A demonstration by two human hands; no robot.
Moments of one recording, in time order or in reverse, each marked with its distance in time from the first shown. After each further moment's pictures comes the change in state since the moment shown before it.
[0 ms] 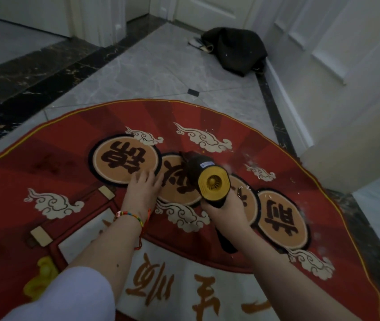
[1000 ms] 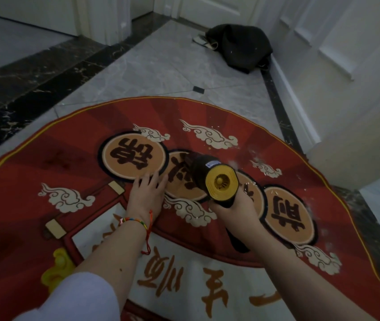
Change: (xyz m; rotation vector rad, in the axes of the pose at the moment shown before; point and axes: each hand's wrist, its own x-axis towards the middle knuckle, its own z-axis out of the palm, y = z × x) left_hand -0.016 -0.002 0.011 -0.210 -0.027 -0.035; right_hand -0.016 -0.012 -0.005 -0.060 -0.046 -0.036
